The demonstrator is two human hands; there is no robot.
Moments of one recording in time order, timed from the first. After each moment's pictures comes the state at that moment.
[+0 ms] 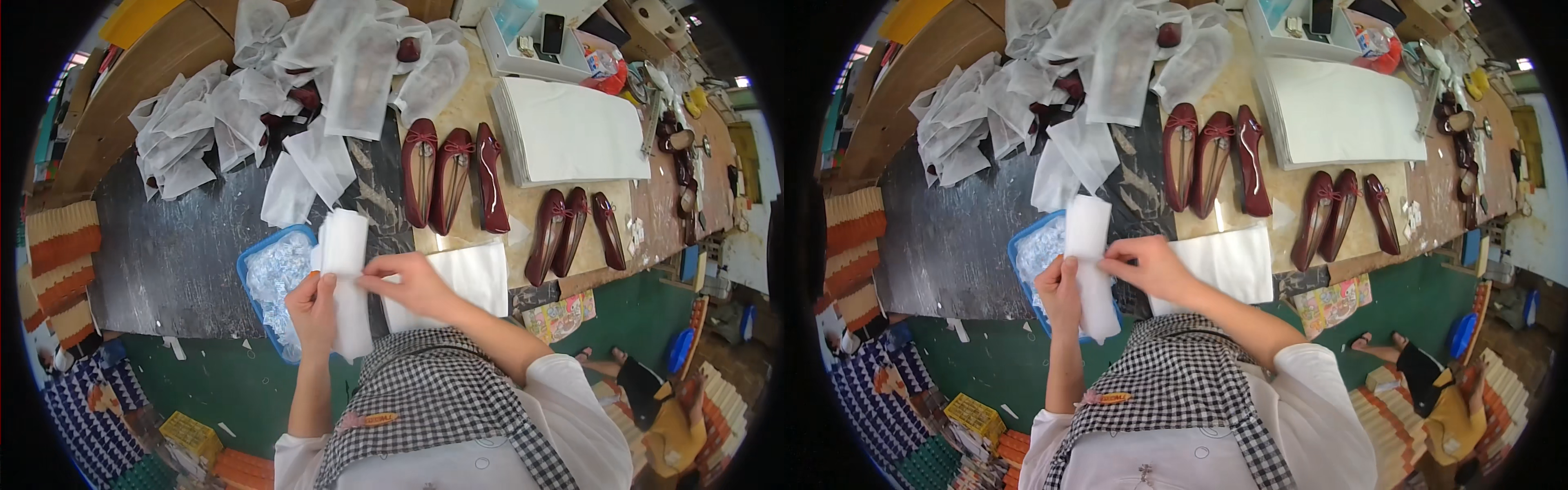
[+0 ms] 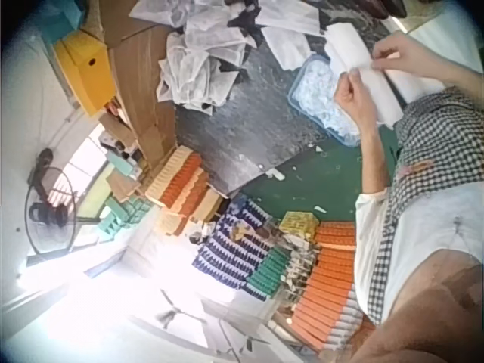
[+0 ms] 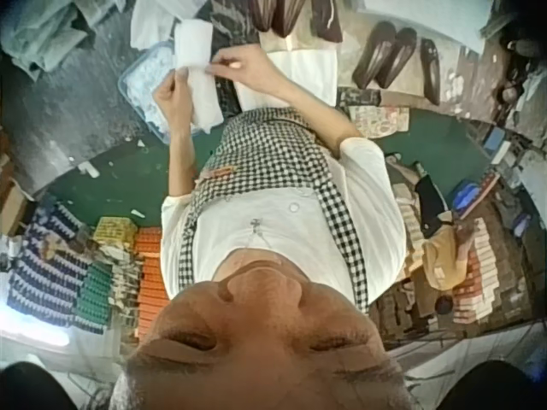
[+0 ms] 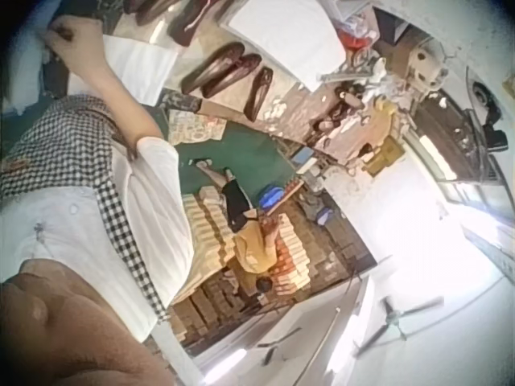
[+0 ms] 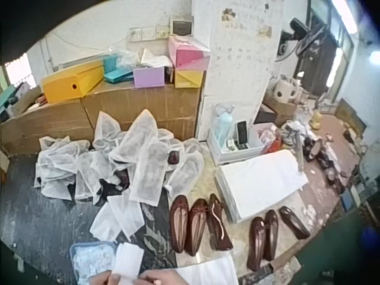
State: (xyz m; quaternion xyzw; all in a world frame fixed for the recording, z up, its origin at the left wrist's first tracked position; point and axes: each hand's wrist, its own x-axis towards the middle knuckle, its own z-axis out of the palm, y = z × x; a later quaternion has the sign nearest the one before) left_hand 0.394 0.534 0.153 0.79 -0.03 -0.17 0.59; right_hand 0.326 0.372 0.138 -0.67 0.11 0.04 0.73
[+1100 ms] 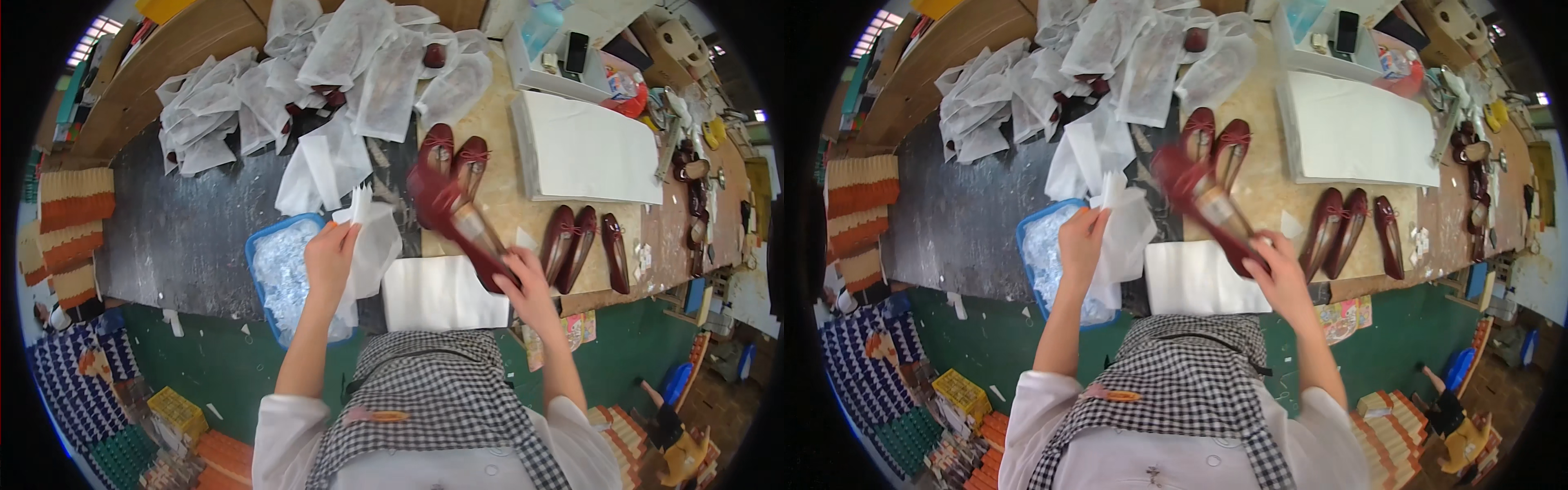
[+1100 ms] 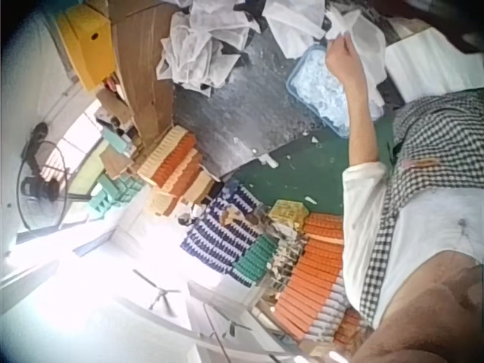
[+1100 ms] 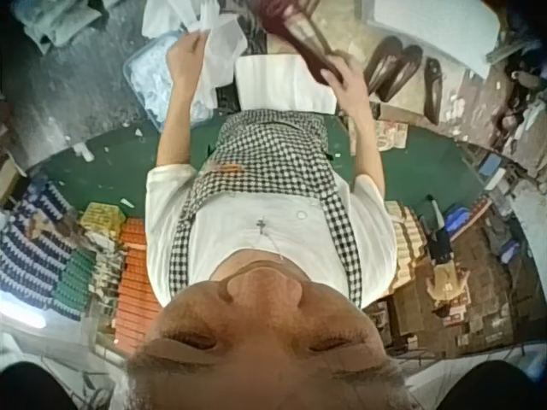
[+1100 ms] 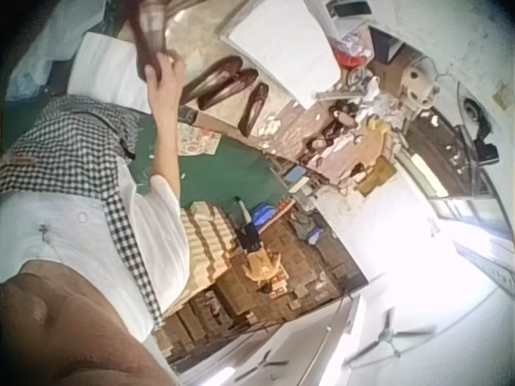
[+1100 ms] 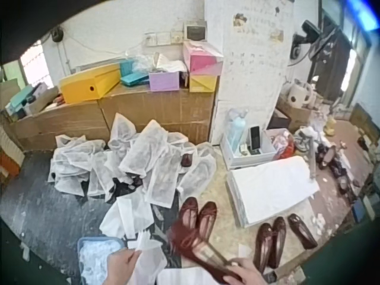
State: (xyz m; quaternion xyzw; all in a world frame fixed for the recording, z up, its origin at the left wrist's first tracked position) left_hand 0.424 0.510 0.111 0.90 -0.27 -0.03 0.34; right_hand 0.203 0.274 0.130 -0.89 0.20 -0.06 0.42
